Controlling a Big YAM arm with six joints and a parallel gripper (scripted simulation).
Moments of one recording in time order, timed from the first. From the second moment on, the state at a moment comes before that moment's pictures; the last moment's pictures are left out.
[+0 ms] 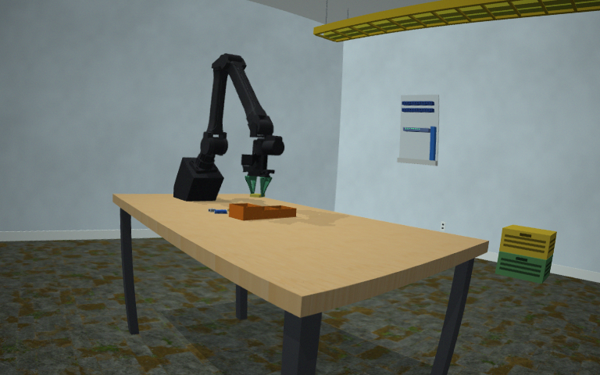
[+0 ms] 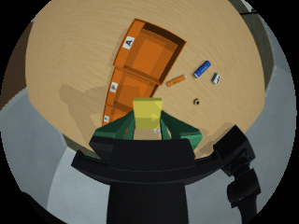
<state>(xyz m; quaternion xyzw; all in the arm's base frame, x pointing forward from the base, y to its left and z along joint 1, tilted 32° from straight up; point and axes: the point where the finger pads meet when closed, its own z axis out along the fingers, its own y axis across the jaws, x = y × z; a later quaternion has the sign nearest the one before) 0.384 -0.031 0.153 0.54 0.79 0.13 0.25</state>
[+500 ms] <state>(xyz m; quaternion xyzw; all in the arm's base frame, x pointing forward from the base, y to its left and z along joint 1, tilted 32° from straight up) 0.407 -0.035 0.167 0.41 0.87 0.07 0.26</state>
